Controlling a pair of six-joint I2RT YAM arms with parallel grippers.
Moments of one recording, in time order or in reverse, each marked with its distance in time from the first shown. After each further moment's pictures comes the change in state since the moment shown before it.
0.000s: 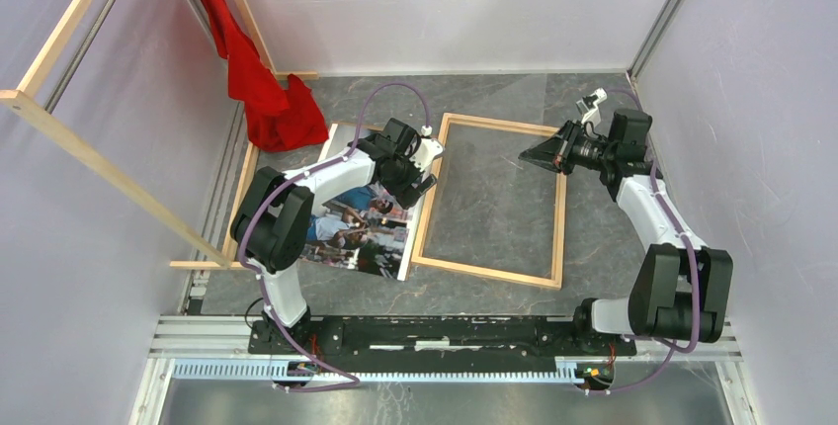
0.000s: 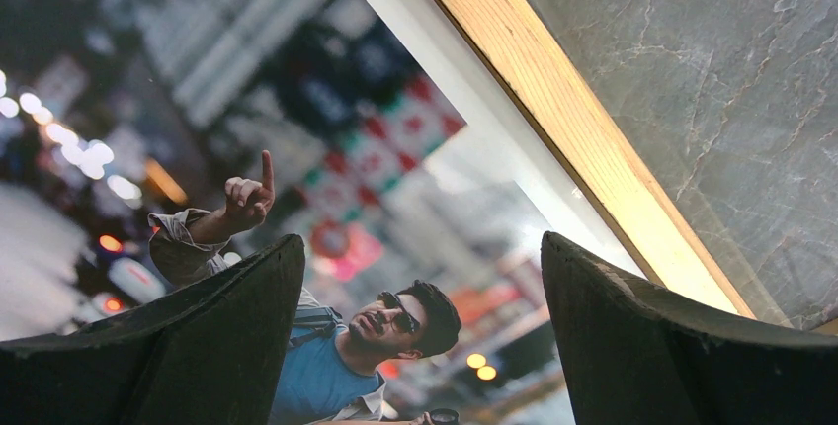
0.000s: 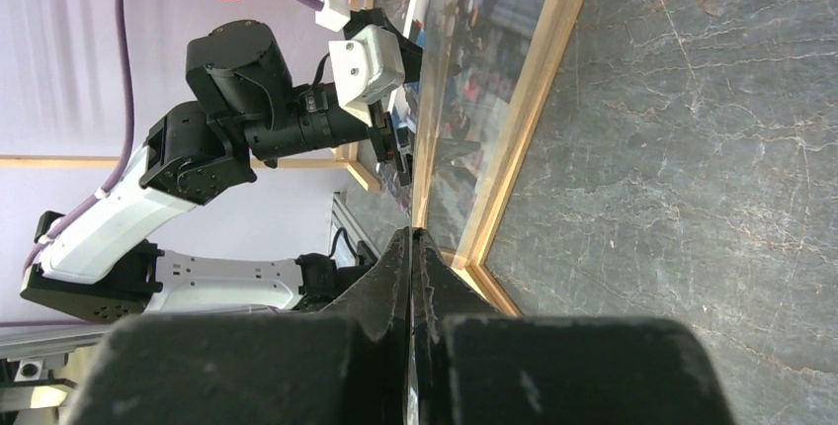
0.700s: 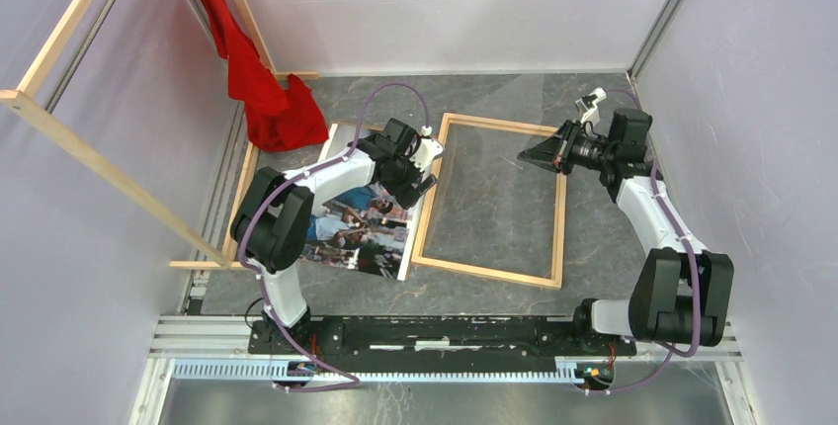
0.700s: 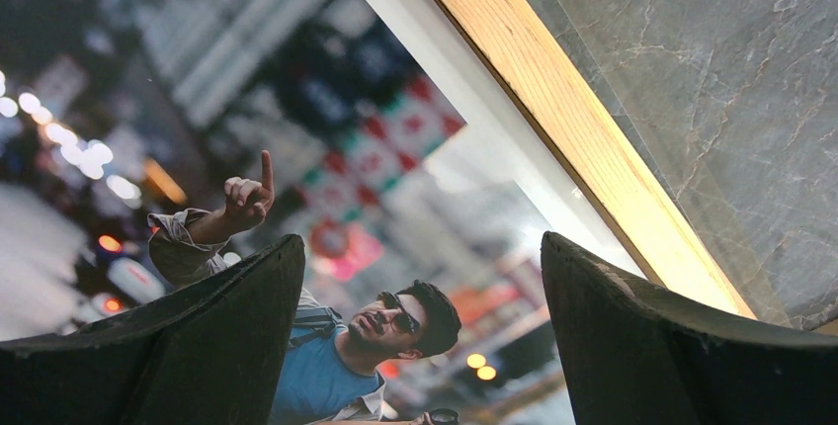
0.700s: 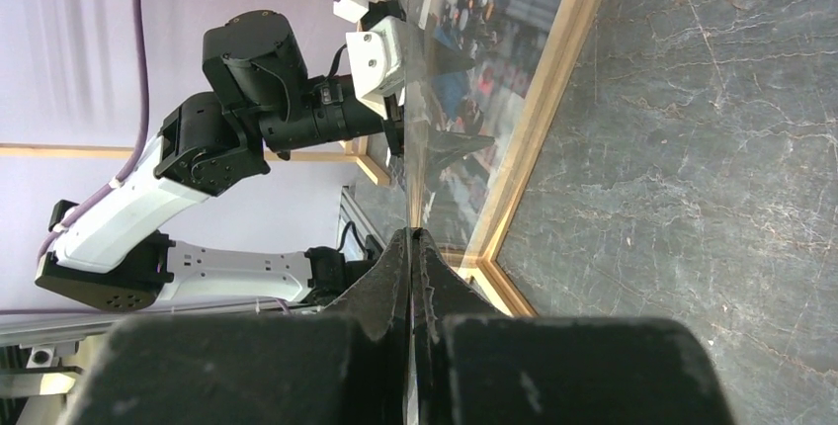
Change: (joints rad) left arm 0.000 0.000 -0.001 0.000 0.000 0.000; right arm 0.008 -0.021 0.000 0.000 -0.014 0.019
